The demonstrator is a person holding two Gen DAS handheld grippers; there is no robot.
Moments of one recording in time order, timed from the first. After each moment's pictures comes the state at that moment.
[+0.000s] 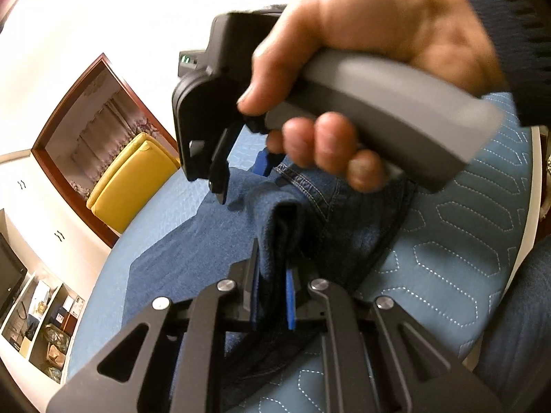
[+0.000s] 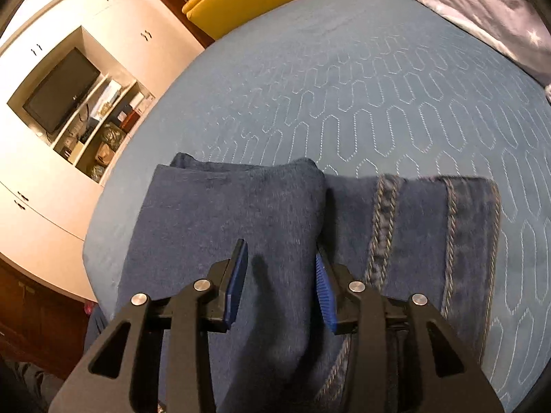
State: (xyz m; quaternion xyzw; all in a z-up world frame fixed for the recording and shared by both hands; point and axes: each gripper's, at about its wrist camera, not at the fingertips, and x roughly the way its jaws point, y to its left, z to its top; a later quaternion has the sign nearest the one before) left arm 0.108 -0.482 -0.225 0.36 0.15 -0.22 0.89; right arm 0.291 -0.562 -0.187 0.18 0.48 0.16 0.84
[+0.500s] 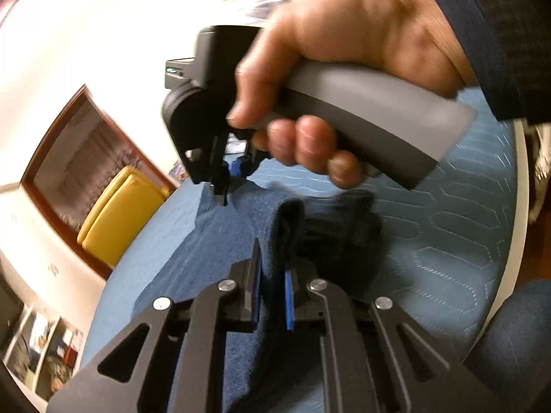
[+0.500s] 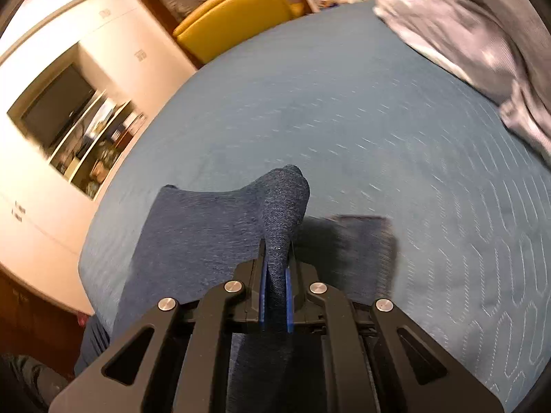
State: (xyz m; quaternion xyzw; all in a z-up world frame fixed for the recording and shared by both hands) left arm 0.090 -0.544 -0.208 0.39 0.12 -0.27 0.87; right arm 0.273 -0.628 -0.156 0.20 0.45 0.12 0.86
